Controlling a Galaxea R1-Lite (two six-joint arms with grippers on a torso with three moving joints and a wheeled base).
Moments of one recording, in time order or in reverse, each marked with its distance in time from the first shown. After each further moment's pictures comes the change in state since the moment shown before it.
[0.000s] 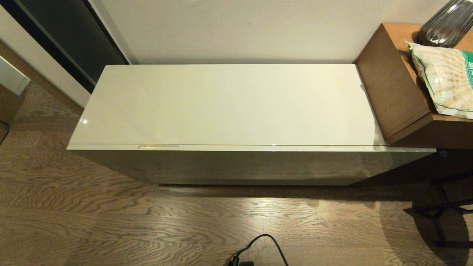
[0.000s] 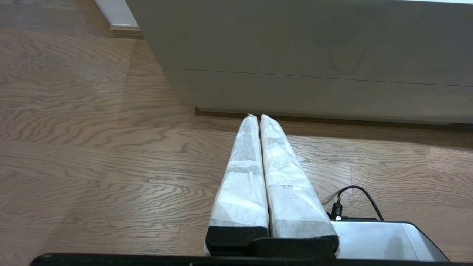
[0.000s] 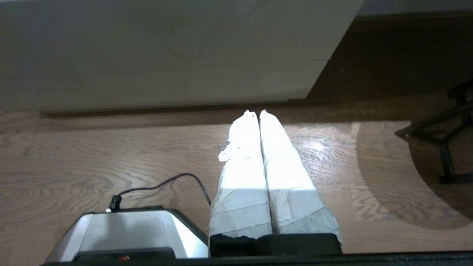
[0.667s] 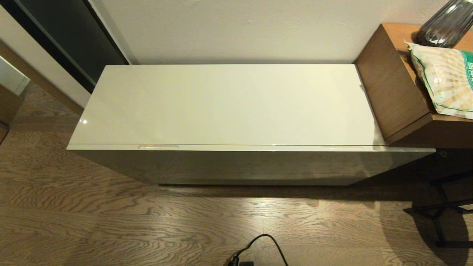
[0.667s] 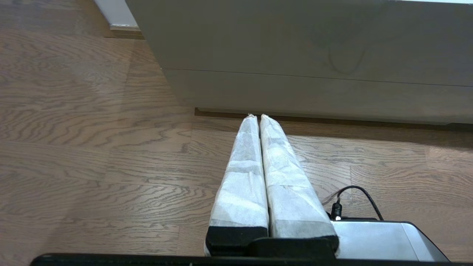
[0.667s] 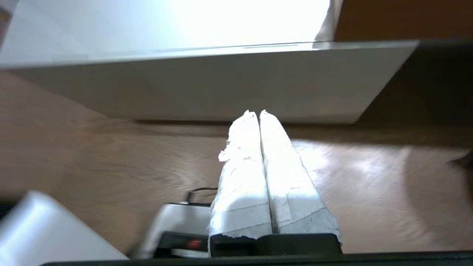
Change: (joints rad) left arm 0.000 0.000 0.000 0.000 0.000 0.000; right arm -0.007 0.226 -0.734 0.515 0.197 0.119
